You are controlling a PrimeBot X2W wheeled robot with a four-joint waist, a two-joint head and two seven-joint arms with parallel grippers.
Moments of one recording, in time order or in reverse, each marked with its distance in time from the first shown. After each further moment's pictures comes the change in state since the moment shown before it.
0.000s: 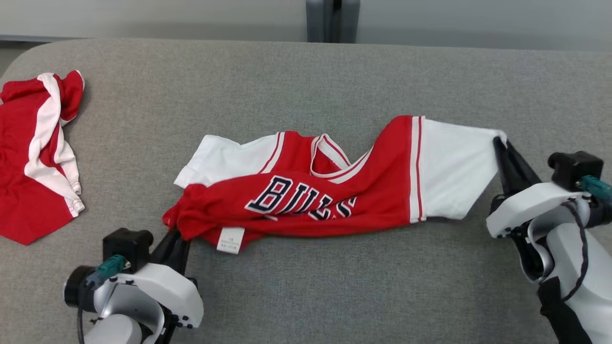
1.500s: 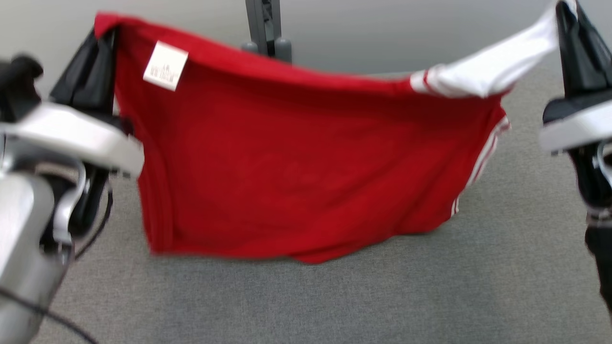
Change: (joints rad) left arm -0.372 0.138 0.163 -0.251 -0.002 -0.005 0.092; right arm 0.011 -0.038 -0.199 -0.749 -0.060 0.000 0.278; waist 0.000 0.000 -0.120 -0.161
